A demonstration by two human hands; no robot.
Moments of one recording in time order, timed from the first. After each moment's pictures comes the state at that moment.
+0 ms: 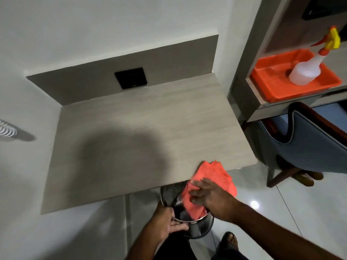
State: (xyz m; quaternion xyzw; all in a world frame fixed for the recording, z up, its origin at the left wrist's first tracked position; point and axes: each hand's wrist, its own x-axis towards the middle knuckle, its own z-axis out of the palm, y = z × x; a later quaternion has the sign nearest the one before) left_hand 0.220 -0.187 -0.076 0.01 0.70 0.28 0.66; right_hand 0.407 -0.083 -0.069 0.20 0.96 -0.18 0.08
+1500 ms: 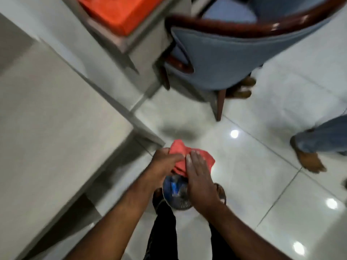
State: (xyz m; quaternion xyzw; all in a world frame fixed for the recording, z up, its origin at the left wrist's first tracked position) left_hand 0.495 -0.053 -0.171 0.37 0.66 0.05 0.66; right_hand 0.585 -0.169 -0.209 0.72 0.61 -0.24 -0.23
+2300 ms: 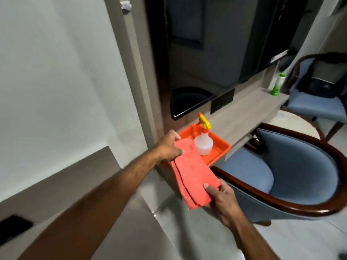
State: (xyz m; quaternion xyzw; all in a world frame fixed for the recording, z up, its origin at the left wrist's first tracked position) left_hand 0.456 0.337 0.133 0.75 0.52 0.15 0.37; right_hand 0.615 0.182 -0.007 0.53 0.18 -0.58 -0.59
